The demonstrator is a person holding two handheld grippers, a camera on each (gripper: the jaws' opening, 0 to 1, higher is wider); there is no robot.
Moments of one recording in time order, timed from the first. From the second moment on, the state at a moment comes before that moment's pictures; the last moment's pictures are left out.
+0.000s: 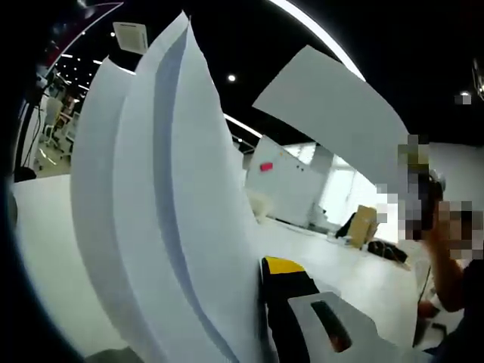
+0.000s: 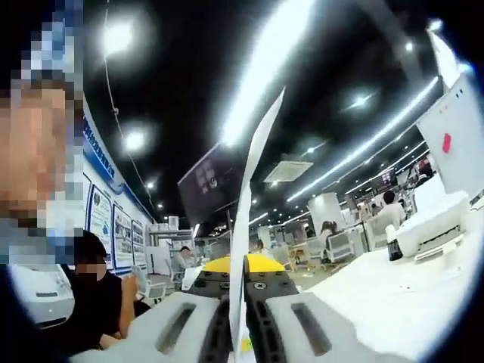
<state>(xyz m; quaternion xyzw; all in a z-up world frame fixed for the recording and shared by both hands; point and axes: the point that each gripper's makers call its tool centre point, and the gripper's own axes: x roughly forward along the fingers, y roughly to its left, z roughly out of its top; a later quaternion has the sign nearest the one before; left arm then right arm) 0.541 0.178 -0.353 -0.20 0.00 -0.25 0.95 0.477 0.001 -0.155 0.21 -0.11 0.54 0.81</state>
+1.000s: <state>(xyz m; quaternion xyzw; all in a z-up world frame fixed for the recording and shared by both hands) 0.542 0.174 -0.355 -0.20 0.00 -0.26 0.95 0.537 -0.002 -0.287 0.25 -0.07 0.39 0.88</state>
